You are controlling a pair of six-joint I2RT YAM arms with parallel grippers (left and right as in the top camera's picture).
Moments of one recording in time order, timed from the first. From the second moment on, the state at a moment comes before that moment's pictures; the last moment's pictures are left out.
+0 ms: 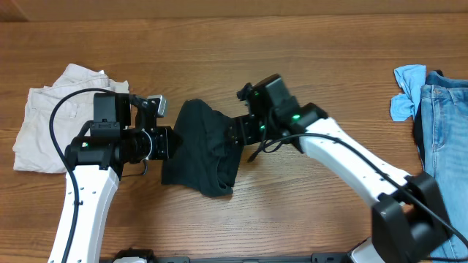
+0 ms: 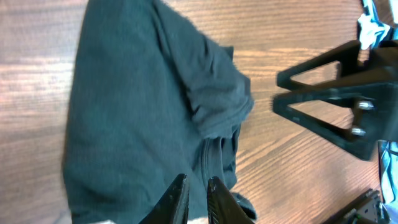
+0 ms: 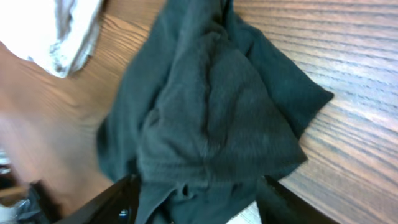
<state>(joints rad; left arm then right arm) -0.01 1.24 1.03 -0.90 0.51 -0.08 0.57 1.72 1.21 -0.52 -0.40 0.33</state>
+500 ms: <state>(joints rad) -0.01 1.26 1.03 -0.94 0.47 -0.07 0.65 1.83 1.21 -0.42 -0.25 0.24</state>
